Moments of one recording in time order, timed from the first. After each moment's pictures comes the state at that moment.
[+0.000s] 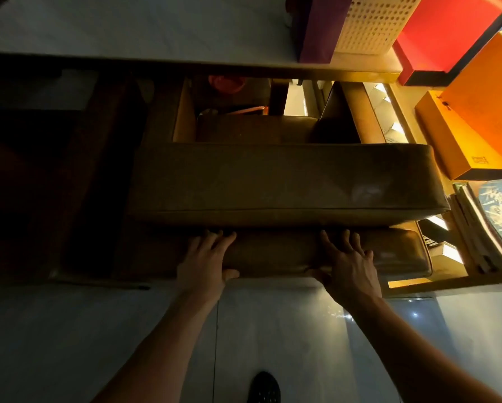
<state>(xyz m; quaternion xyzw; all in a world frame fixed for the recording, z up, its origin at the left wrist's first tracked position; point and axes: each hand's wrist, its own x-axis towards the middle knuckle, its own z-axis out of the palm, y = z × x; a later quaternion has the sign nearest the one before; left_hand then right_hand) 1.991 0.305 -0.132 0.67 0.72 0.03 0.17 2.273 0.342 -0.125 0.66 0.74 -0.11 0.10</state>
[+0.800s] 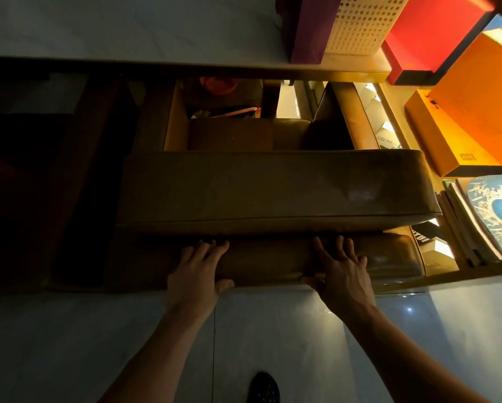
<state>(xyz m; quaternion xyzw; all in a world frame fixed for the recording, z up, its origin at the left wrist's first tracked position) 1.985 0.289 -0.133 0.68 0.72 0.01 0.15 2.268 0.325 -0.125 0.66 0.73 -0.12 0.11</state>
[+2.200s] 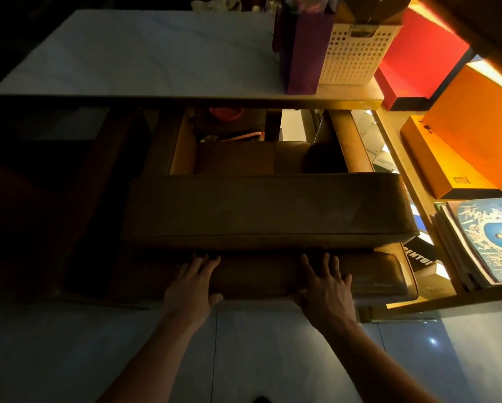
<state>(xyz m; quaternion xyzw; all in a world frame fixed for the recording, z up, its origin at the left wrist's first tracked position) 2.003 0.294 -0.115 0.64 0.75 0.00 0.19 2.274 0.329 -0.111 0.65 0.74 -0.15 0.10</state>
